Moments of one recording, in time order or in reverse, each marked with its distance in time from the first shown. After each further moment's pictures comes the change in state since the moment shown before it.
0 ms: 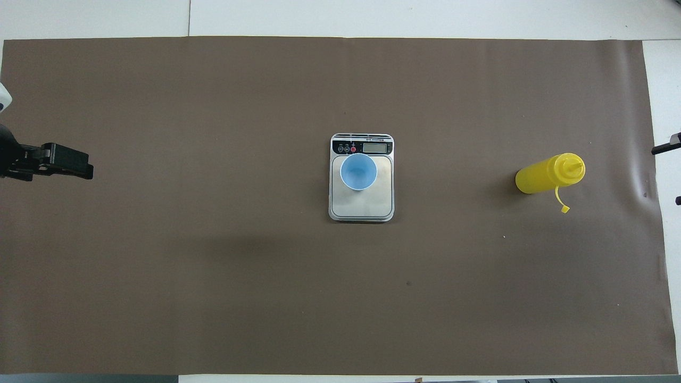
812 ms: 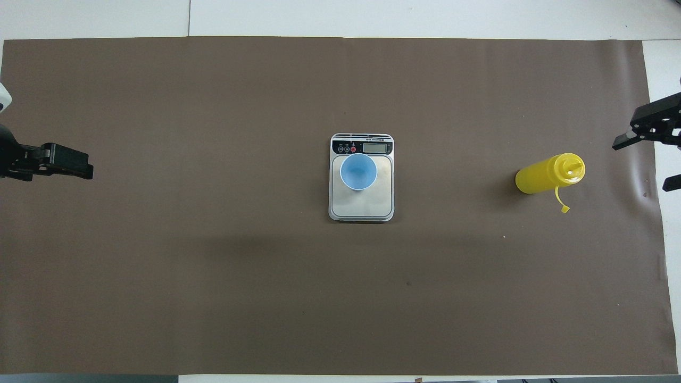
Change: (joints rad) left arm 0.000 0.000 0.000 0.000 0.000 0.000 0.000; right arm 0.282 -0.182 0.008 0.000 -0.268 0.060 -0.084
